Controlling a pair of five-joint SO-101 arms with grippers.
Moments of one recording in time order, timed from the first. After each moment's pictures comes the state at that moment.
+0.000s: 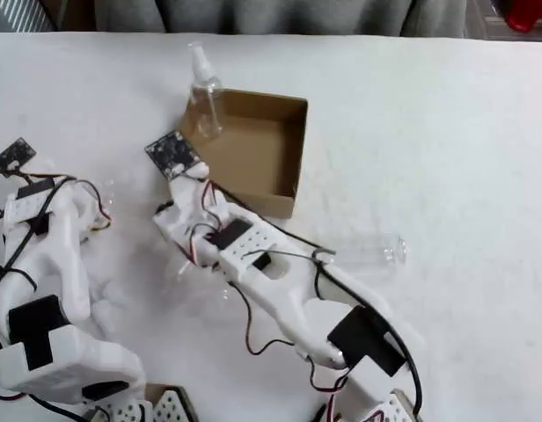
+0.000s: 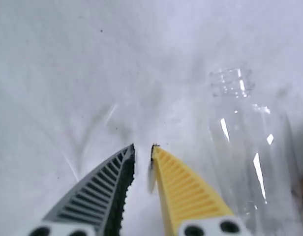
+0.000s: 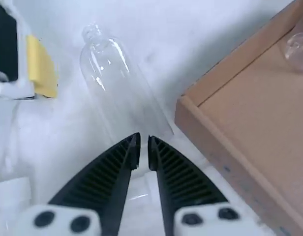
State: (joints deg) left arm -27.8 2.3 32.0 52.4 28.2; right arm -47.7 6.2 27.8 15.6 -4.3
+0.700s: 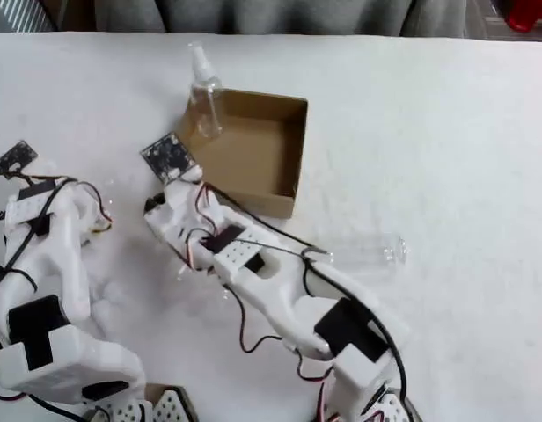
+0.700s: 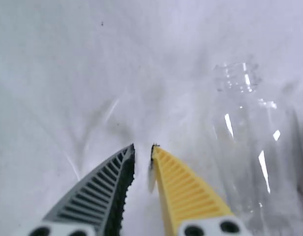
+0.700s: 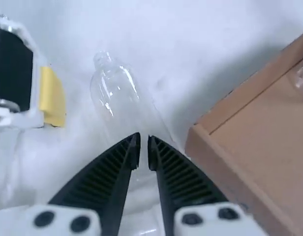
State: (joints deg) left arm -27.8 2.3 32.8 52.4 28.2; right arm -48.6 12.1 27.8 2.9 -4.3
